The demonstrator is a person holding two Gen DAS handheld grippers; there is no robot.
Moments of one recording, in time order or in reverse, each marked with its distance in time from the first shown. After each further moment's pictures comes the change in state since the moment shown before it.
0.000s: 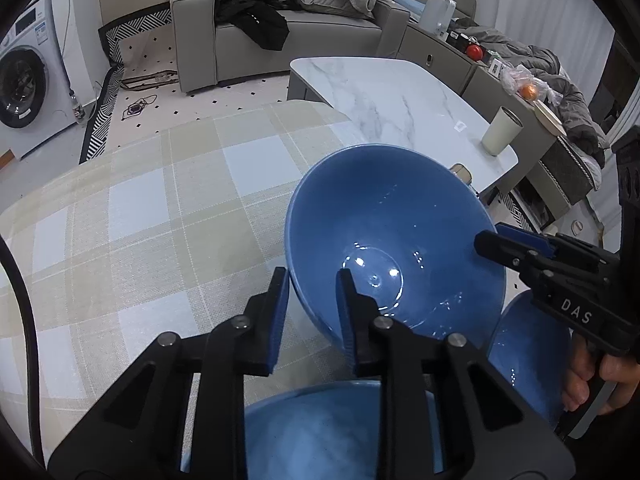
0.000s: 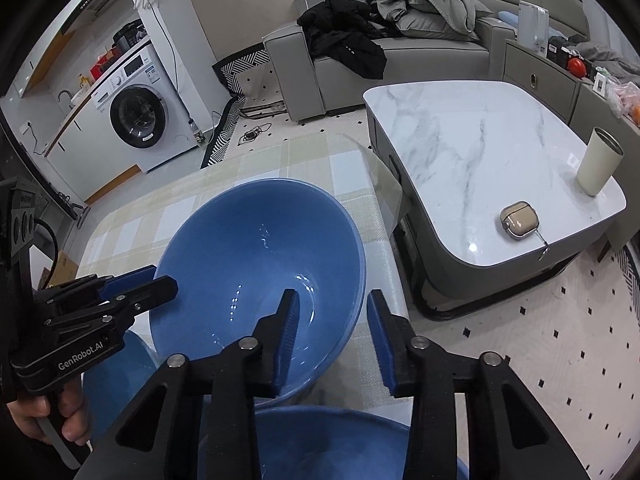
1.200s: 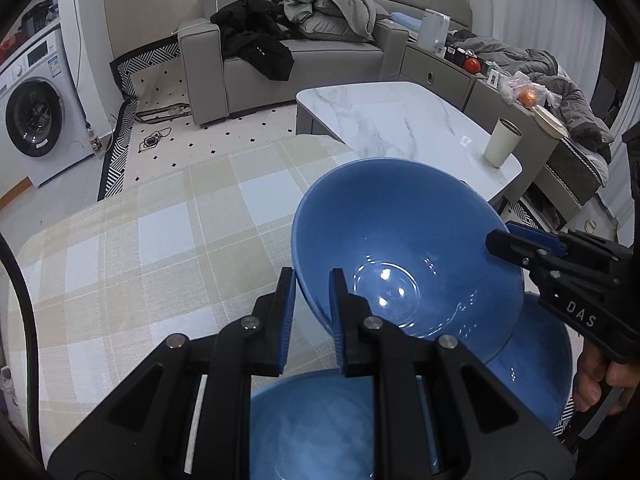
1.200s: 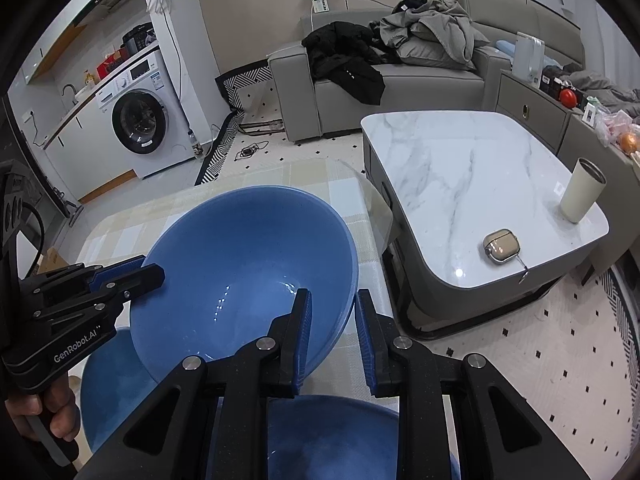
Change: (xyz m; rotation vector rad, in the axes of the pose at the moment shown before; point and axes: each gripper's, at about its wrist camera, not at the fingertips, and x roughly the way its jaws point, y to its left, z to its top) left arm -0.052 -0.015 -0.005 0.052 -0.105 0.063; right arm -0.034 0.010 -0.006 -0.057 -0.094 -0.043
